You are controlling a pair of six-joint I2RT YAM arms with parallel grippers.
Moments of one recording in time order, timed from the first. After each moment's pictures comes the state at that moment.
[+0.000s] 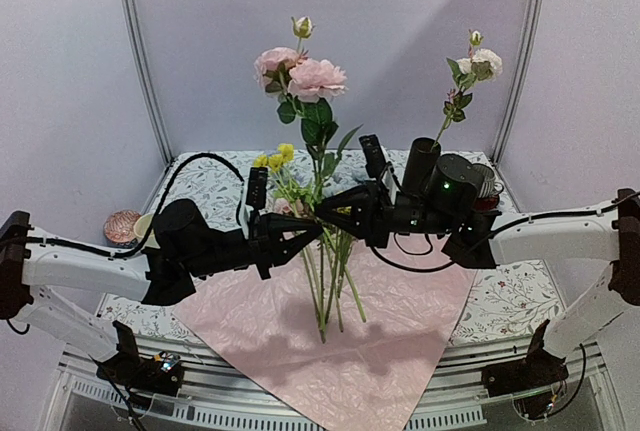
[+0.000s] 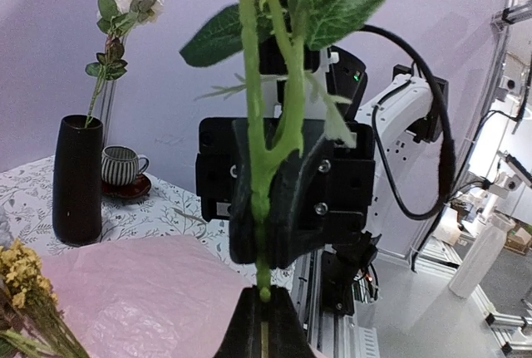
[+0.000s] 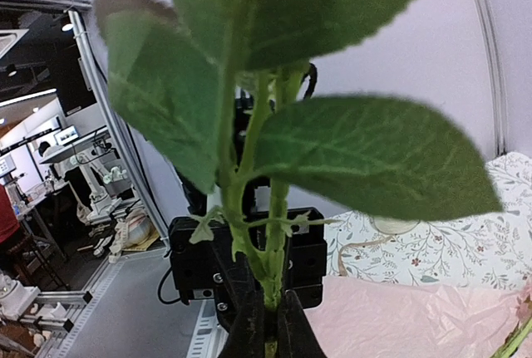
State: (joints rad) left arm -1.03 1.30 0.57 0.89 0.29 -0.37; right arm 0.95 1.49 0.89 0.76 -0.64 0.41
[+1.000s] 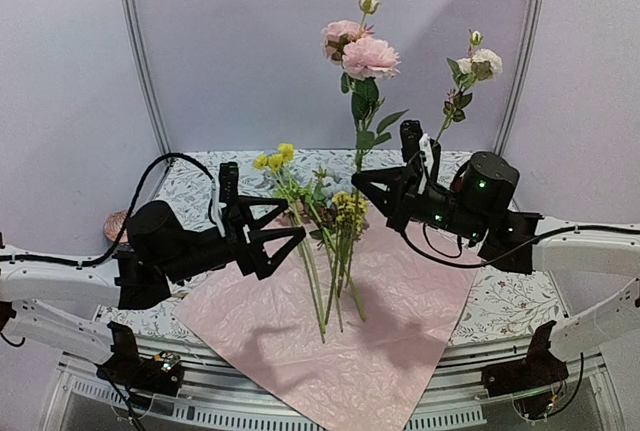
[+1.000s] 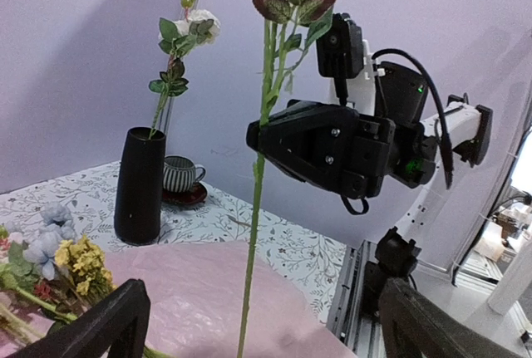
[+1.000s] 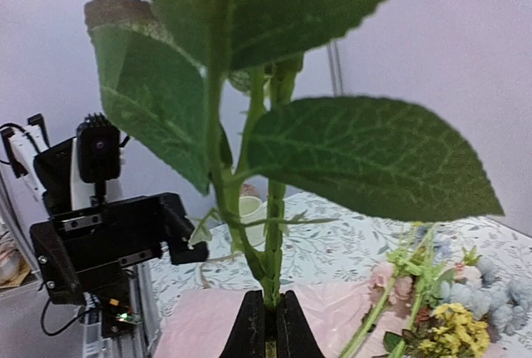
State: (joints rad) left arm -1.04 1.10 0.53 0.72 0.10 -0.31; right arm 0.95 1.26 0.82 0.52 -0.17 0.20
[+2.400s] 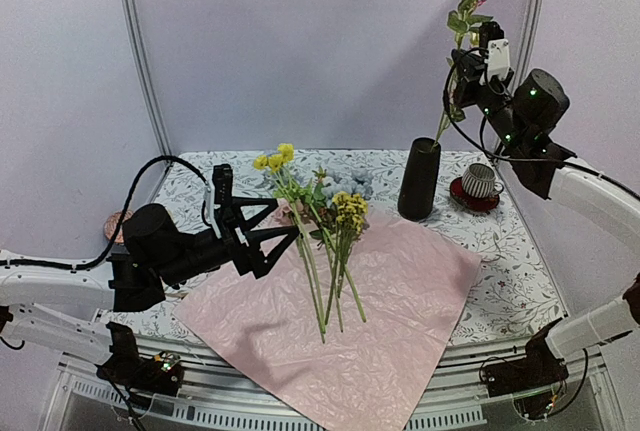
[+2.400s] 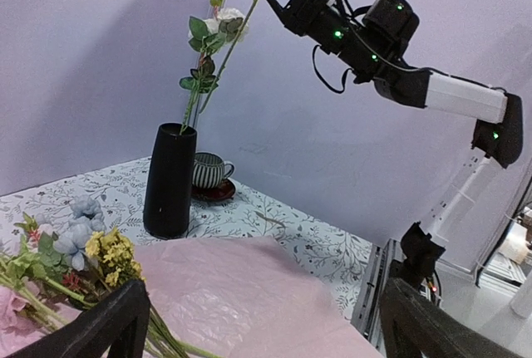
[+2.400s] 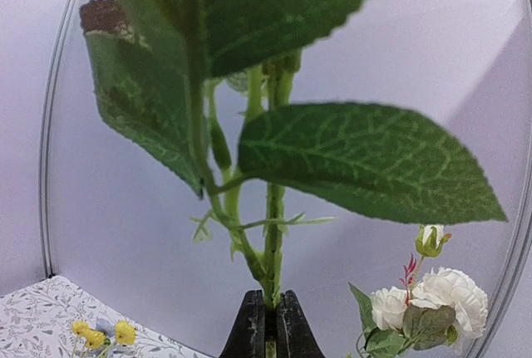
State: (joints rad) left arm -1.04 1.04 0.50 0.67 0.01 -0.27; right arm 0.48 1.31 1.17 0.51 0.12 -0.20
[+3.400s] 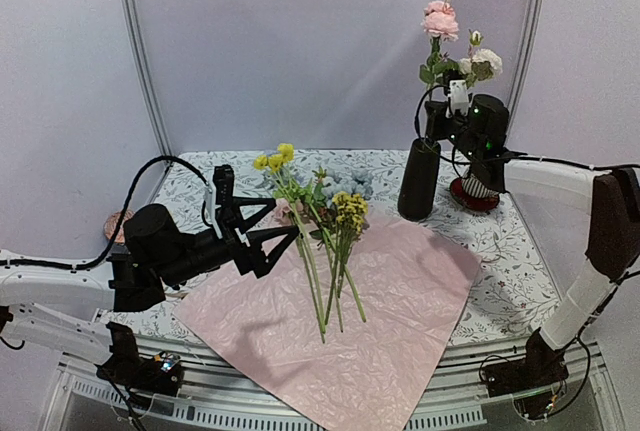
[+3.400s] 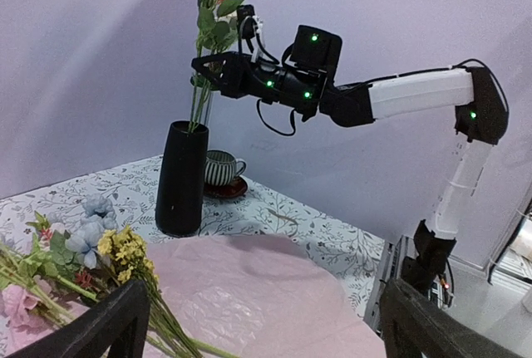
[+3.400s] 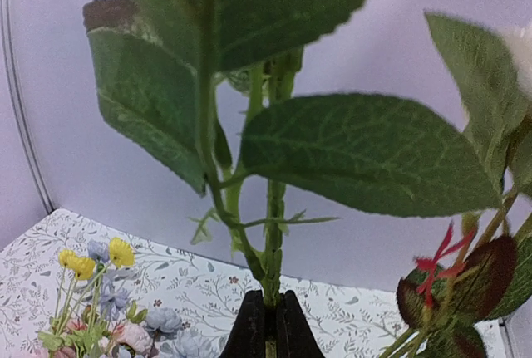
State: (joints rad) left arm -1.04 1.04 0.50 0.65 -0.02 -0.25; right arm 0.38 1.64 1.19 0.51 0.07 0.01
